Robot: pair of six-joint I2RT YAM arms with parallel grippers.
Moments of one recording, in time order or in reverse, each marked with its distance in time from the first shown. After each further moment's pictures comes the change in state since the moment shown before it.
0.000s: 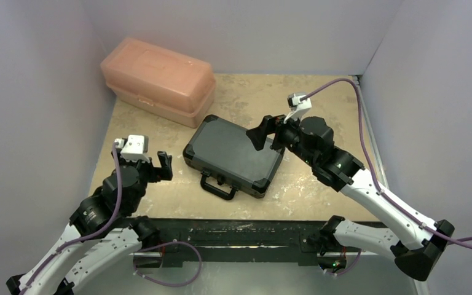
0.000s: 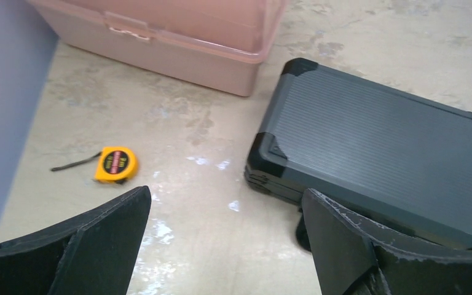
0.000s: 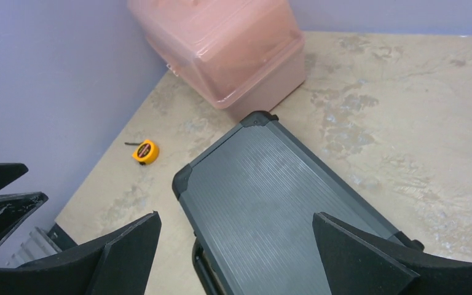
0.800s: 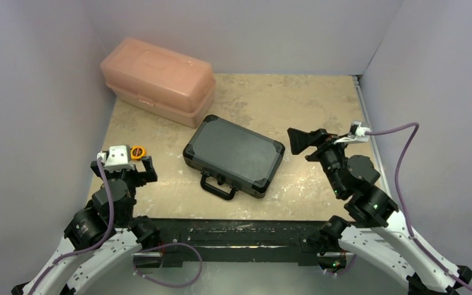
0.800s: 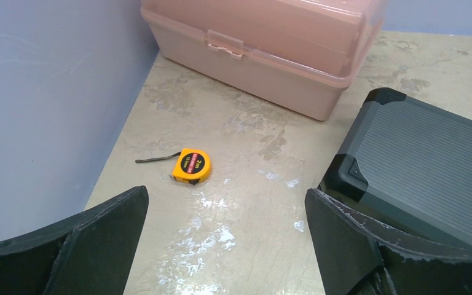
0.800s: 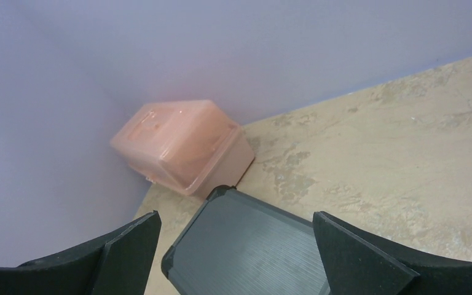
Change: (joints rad) left arm 0.000 -0.176 -0.079 -0.008 -0.277 0.121; right arm 0.000 -0.433 -0.257 0.080 0.366 0.135
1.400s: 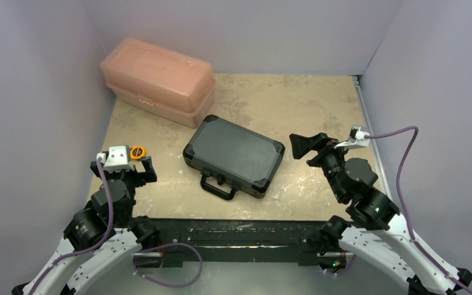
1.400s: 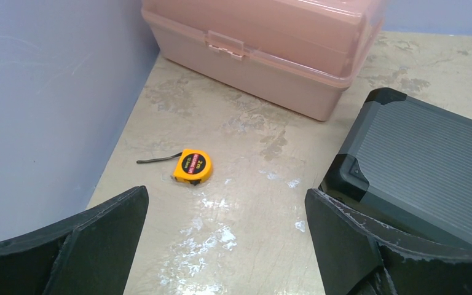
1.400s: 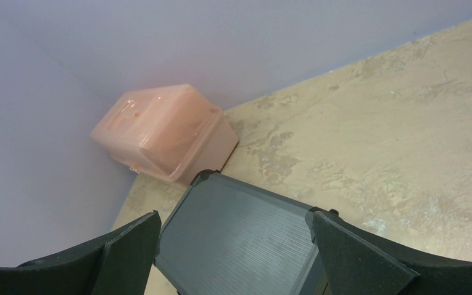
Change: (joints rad) left arm 0.000 -0.010 0.000 -0.002 0.000 0.004; right arm 0.000 -0.070 -0.032 -0.098 0.044 0.057
